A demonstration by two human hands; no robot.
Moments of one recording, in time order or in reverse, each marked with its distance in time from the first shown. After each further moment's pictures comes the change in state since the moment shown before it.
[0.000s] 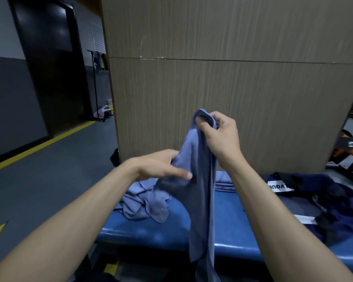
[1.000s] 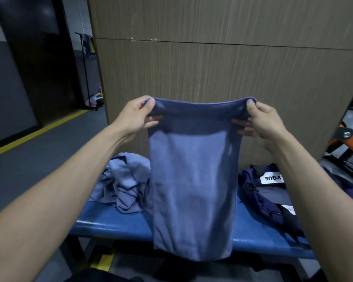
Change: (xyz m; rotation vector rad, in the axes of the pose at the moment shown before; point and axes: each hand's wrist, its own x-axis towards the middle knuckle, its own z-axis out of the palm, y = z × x) left_hand 0.034 -0.004 -0.072 -0.334 0.658 0.217; right_hand 0.058 0.044 -0.085 0.102 -0.006 0.344
